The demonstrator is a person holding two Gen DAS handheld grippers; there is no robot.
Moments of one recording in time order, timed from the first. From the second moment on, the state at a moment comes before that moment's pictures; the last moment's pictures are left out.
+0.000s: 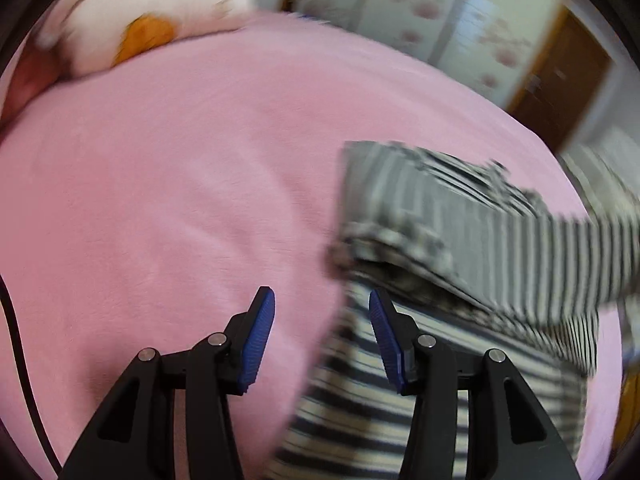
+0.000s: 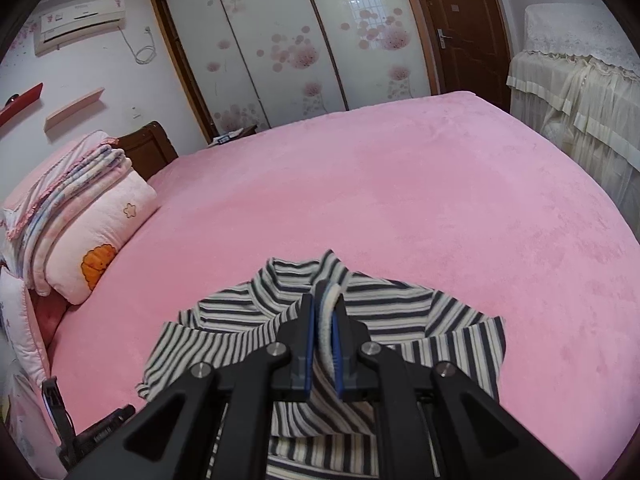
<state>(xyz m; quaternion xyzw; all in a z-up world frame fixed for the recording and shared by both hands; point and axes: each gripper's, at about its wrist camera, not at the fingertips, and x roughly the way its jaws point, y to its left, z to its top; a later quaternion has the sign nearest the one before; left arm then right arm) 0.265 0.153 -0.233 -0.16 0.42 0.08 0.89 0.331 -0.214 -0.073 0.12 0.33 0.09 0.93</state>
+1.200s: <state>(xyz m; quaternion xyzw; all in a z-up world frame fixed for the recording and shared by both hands) 0.363 0.181 -0.220 -0.14 0.43 0.06 0.89 0.315 -0.296 -0.207 0.18 0.50 0.08 0.85</state>
